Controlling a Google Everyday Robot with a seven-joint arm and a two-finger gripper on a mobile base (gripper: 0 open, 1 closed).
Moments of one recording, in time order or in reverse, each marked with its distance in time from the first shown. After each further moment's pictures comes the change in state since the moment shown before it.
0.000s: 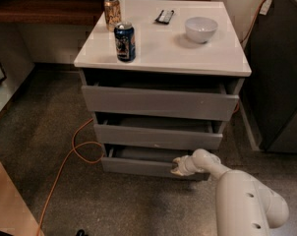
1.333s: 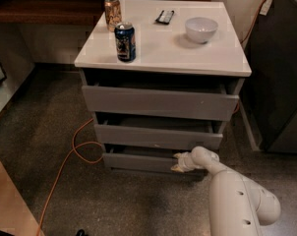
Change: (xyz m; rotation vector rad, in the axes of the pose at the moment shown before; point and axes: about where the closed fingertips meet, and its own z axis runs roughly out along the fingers) arm 0.013 -0.022 0.009 0.042 0.037 -0.007
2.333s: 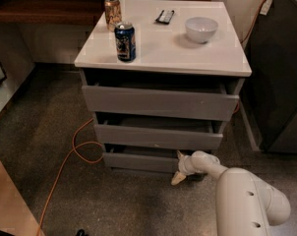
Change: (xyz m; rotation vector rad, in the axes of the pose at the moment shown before) arm -0.005 0.013 -0.014 0.025 0.011 -0.027
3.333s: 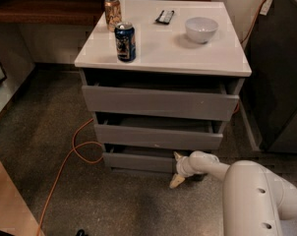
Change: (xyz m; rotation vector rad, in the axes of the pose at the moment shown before) arm -0.025 0.023 -0.029 -0.047 0.003 -0.037
